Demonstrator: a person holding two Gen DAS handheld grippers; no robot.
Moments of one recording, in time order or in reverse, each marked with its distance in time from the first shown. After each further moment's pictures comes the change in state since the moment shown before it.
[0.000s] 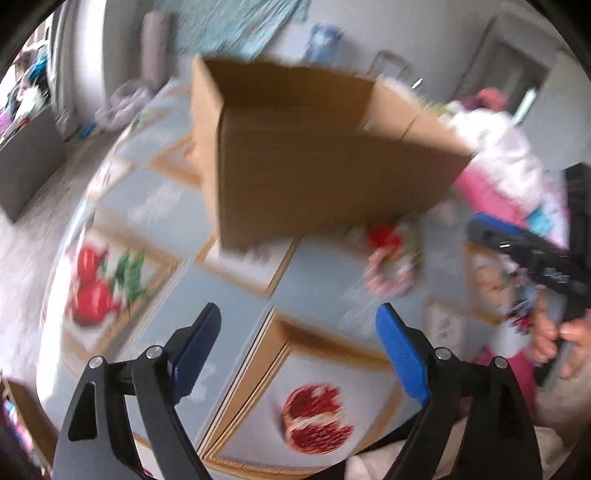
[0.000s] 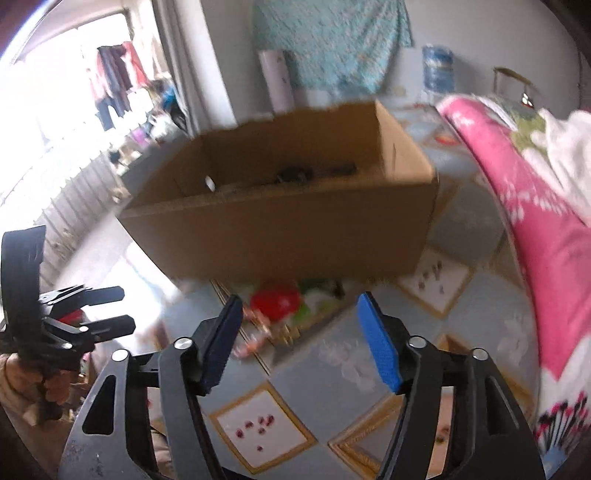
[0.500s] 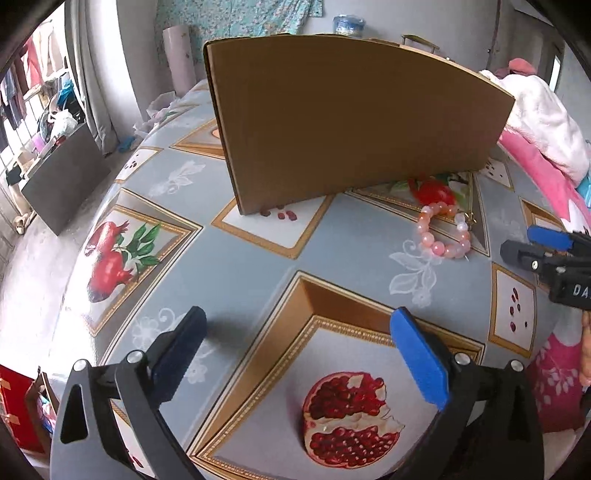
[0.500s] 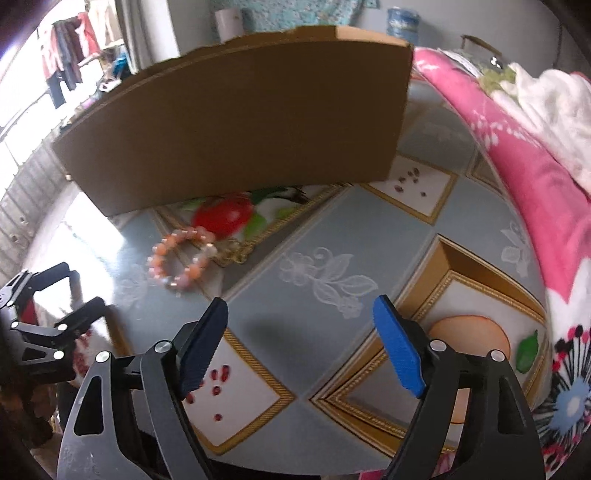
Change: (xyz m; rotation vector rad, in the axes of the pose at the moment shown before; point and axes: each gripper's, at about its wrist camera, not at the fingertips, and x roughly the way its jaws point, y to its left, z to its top) left arm 0.025 -0.019 -0.026 0.061 -0.044 0.221; right arm 0.034 -0.002 -0.041 0.047 0.133 -0.183
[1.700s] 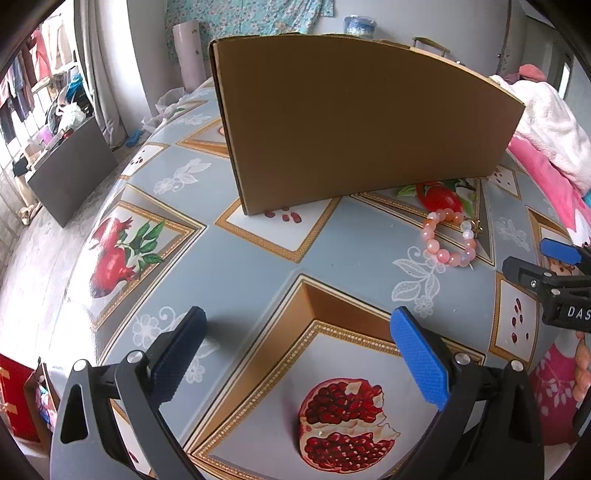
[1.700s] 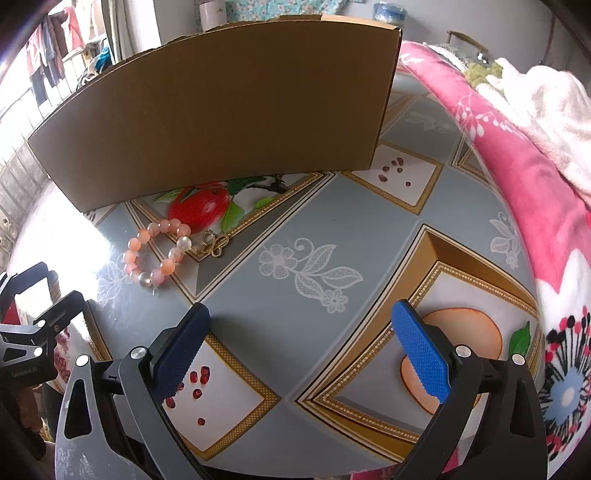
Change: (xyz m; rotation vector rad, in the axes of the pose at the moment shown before) left arm 0.002 0.000 0.002 -0.019 -0.007 0.012; right arm 0.009 0.000 -0.001 0.010 0.013 -0.048
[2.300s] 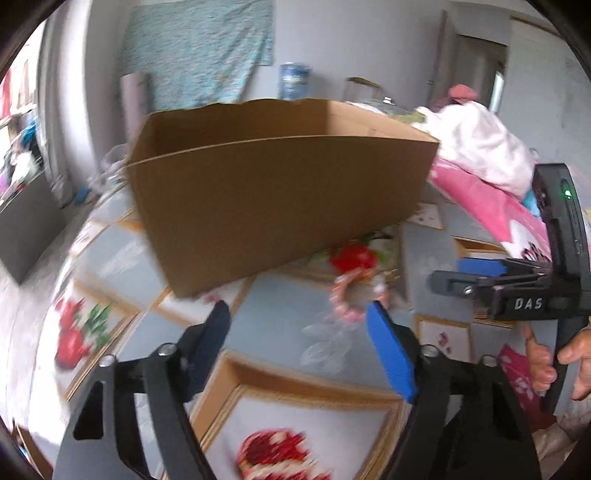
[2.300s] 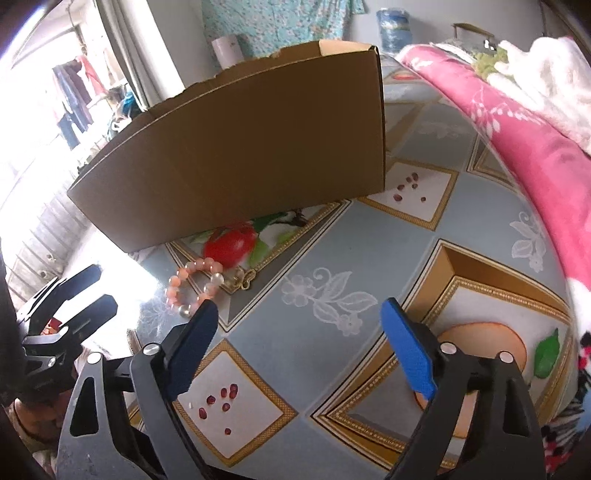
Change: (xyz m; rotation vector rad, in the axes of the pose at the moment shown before) left arm -0.029 -0.027 0.017 0.127 -0.205 -0.230; right arm -0.006 -0.031 0.005 0.085 -0.096 0.227
